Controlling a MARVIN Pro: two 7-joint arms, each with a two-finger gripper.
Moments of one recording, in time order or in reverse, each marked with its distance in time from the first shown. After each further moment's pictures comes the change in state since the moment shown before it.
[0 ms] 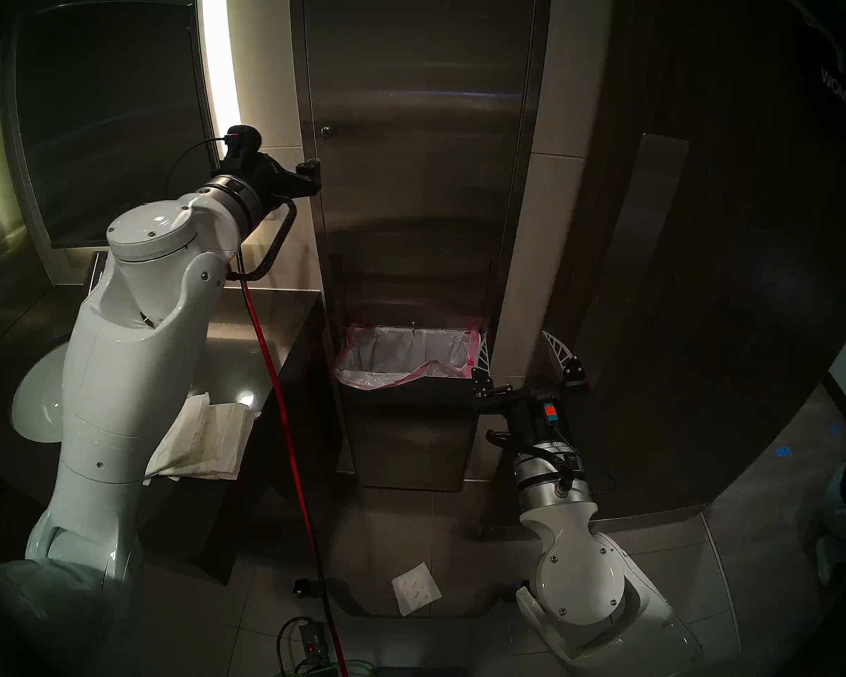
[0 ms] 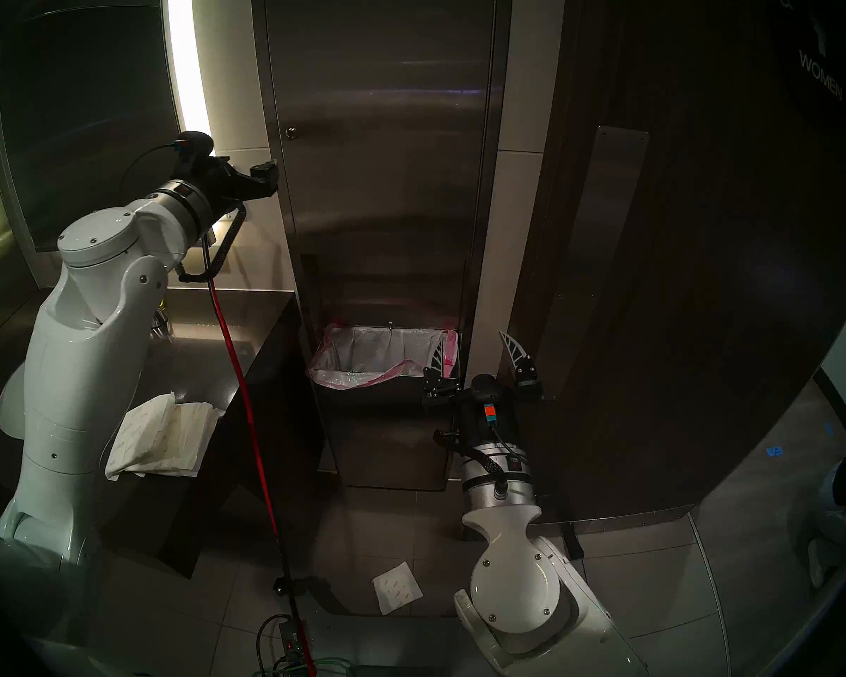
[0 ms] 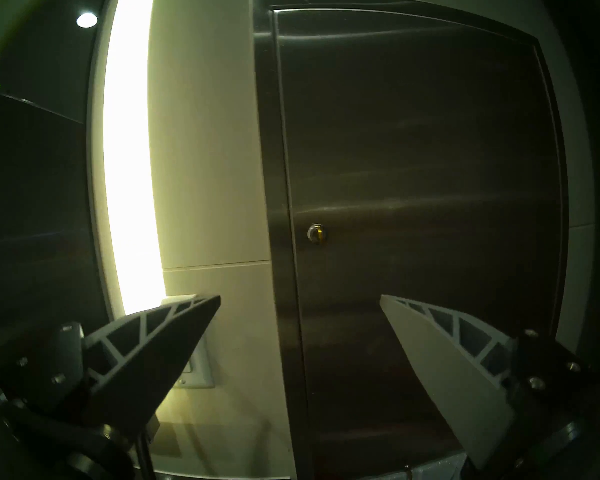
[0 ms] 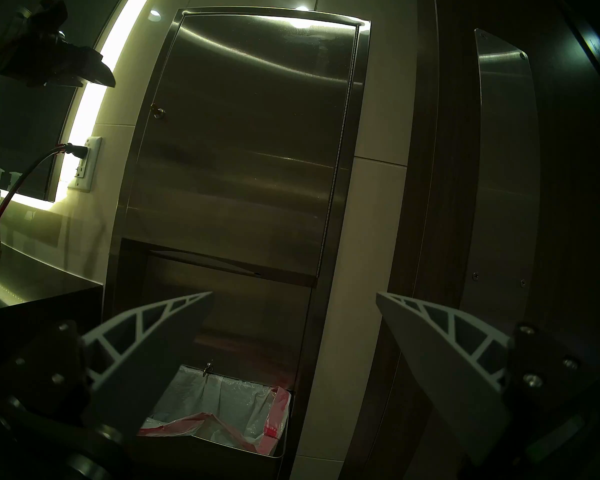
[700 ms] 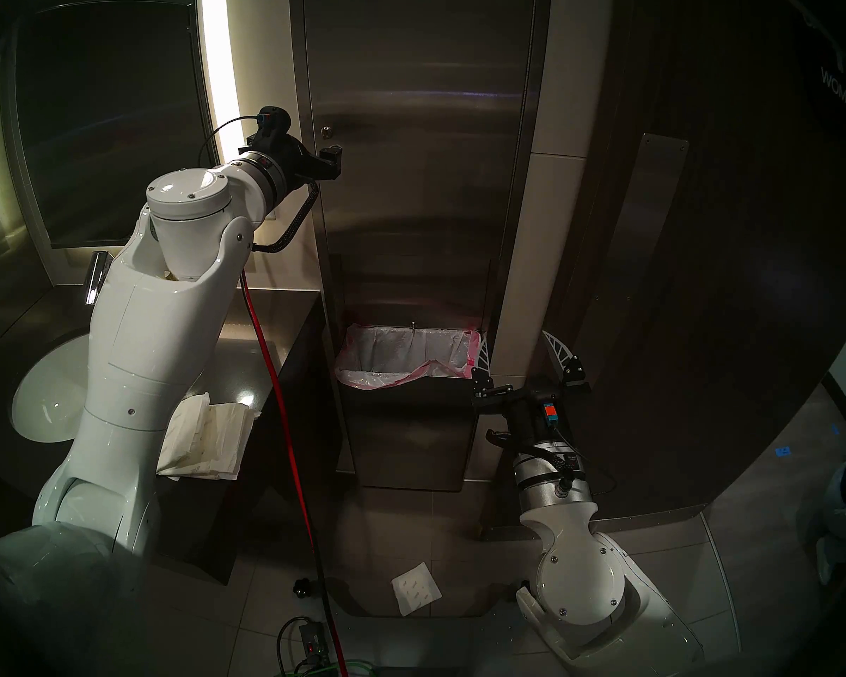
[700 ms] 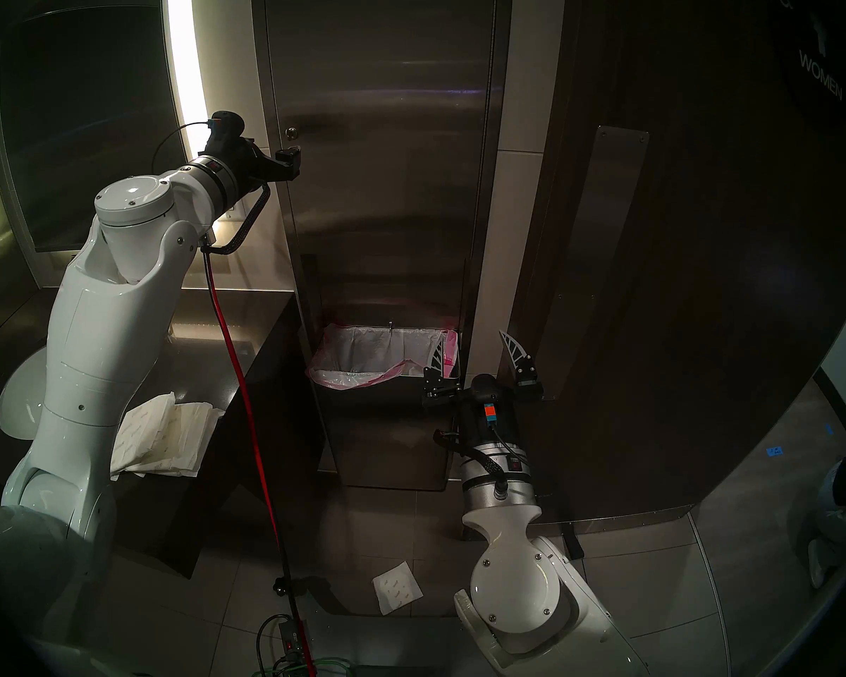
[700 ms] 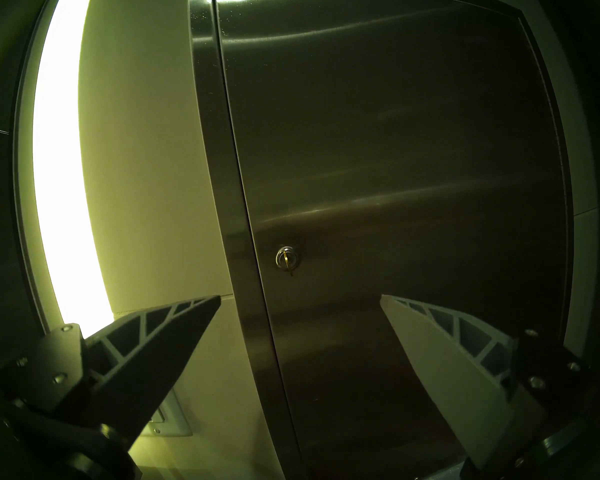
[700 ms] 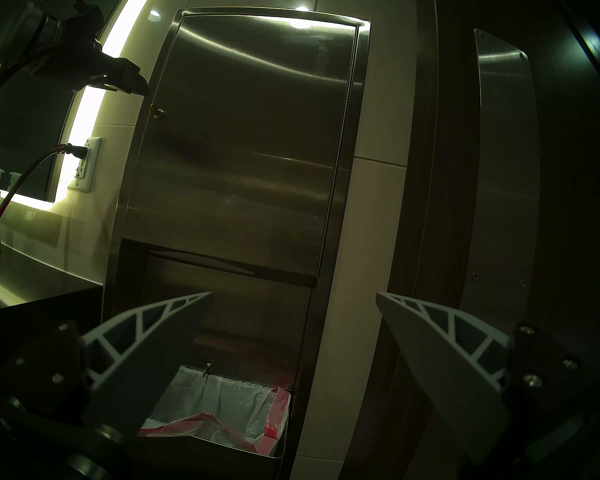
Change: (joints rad) left arm -0.190 -0.060 0.075 0.201 0.112 -0.011 -0.110; right arm 0.002 0.005 -0.003 0.000 0.002 0.000 -0.005
